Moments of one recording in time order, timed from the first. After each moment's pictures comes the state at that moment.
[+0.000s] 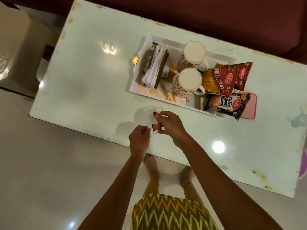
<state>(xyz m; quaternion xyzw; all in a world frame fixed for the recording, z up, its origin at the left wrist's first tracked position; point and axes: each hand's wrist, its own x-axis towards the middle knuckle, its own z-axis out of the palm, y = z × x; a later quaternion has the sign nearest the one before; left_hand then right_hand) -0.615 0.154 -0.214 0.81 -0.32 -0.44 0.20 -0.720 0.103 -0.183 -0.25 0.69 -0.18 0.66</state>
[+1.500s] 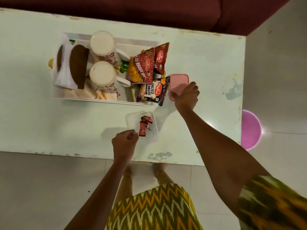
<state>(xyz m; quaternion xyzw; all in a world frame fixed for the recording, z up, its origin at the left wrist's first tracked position) -0.792 0.175 -0.201 0.77 -0.46 -0.42 0.13 -0.997 0.068 -0.251 -0.36 0.89 -0.11 0.24</state>
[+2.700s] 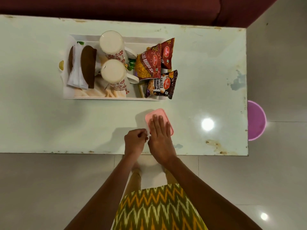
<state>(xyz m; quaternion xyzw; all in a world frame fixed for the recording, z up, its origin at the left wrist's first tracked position) -0.771 0.183 -0.204 0.72 -0.48 -0.49 0.07 -0.863 0.228 -0.226 -0.69 0.69 -0.08 0.23</state>
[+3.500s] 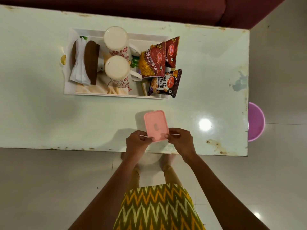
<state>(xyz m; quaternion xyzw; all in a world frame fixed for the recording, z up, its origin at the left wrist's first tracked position) -0.763 0.193 -0.203 0.74 -0.38 -0.55 0.05 -0.915 0.222 -0.201 -0.25 0.78 -0.22 0.53</state>
